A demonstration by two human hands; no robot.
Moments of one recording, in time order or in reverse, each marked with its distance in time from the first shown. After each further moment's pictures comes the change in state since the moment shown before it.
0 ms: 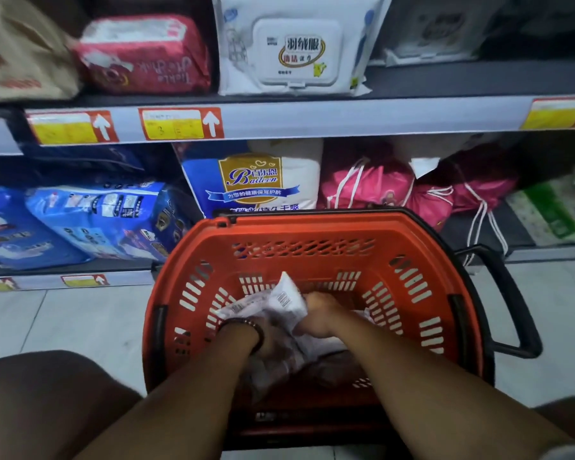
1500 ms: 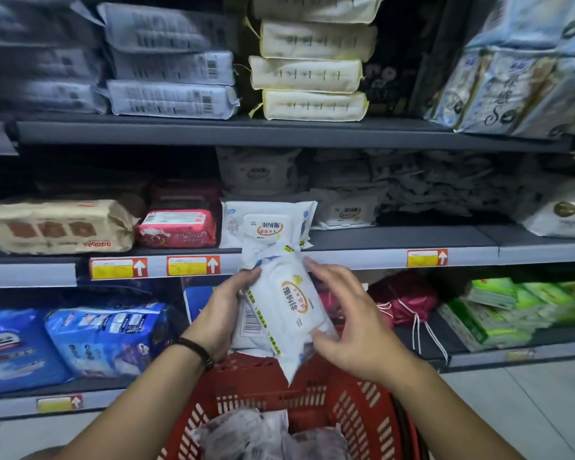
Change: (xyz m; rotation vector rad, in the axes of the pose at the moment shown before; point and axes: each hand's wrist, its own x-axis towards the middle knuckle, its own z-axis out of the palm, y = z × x) left_hand -0.201 0.052 -0.144 -1.562 0.430 0.812; right_hand -0.231 -0.025 -0.175 0.157 0.815 -0.896
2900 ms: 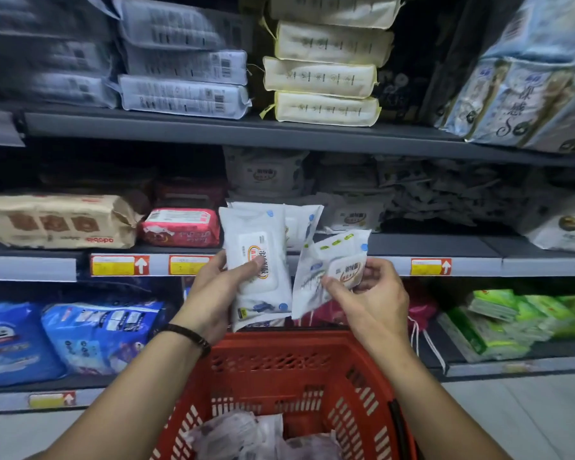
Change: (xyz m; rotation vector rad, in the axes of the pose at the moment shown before) left_hand 0.012 0.022 -0.010 -0.037 0.090 0.167; right_hand 0.033 0.012 0.004 0.076 0.598 0.463
